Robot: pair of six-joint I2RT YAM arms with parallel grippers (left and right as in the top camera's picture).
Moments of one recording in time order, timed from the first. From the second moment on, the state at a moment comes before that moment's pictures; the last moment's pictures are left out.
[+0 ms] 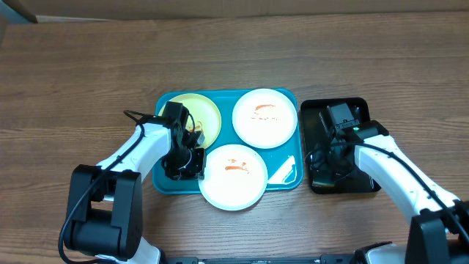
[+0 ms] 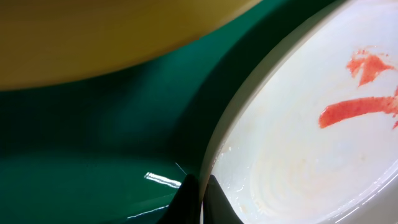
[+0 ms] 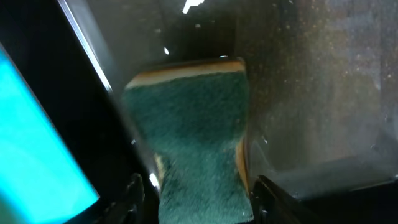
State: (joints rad) left arm -0.18 1.75 0.97 -0.91 0.34 -0.15; right arm 0.28 1.54 0.92 -0.90 0.01 0.55
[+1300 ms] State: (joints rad) left arm -0.18 1.75 0.97 -0.91 0.34 -0.15; right arm 0.28 1.56 0.84 -0.84 0.04 0.57
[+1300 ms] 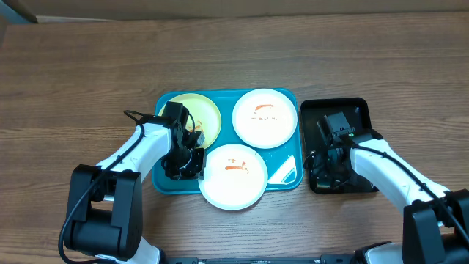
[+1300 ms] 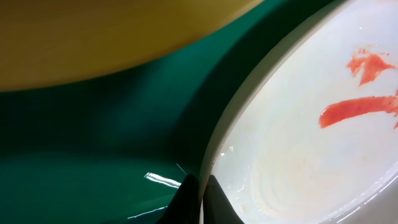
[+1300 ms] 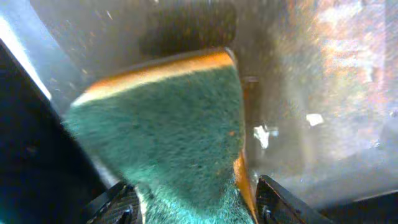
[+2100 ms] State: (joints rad) left arm -0.18 1.75 0.97 -0.91 0.33 -0.15; right arm 0.28 1.56 0.84 -0.81 -0.01 0.57
